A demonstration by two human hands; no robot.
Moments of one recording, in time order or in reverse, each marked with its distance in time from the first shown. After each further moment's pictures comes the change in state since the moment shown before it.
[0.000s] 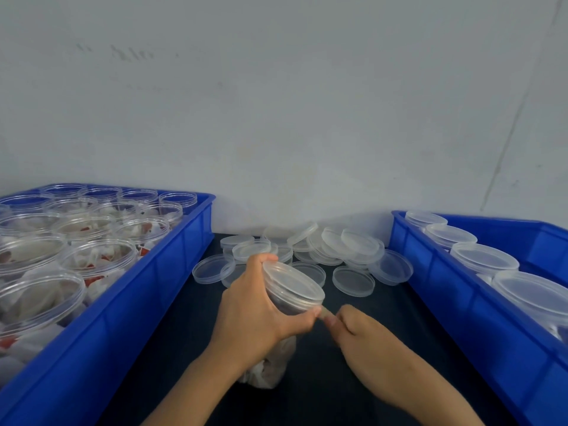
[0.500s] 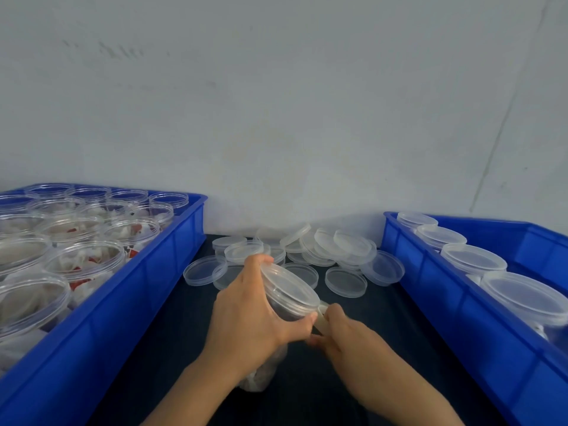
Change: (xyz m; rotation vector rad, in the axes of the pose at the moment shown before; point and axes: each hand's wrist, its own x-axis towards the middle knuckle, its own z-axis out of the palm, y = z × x) left_hand -0.002 0.007 0.002 0.105 0.027 0.029; right_hand 0.000 -0.001 0.003 -0.274 0.041 -0.177
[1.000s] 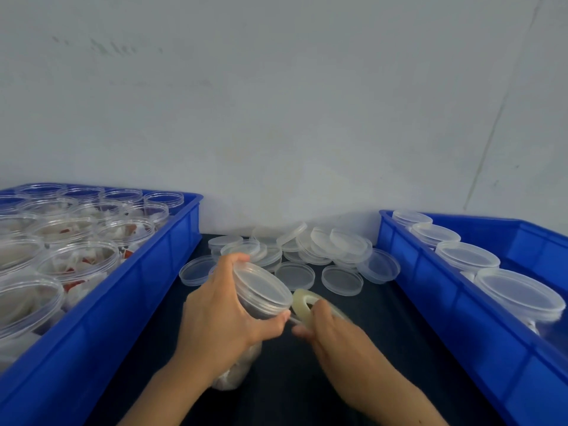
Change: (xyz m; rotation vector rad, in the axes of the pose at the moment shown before) left_hand -0.005 -0.015 -0.018 0.060 0.054 -0.029; right_hand 0.011 0.005 0.017 -0.111 0.008 -0.079
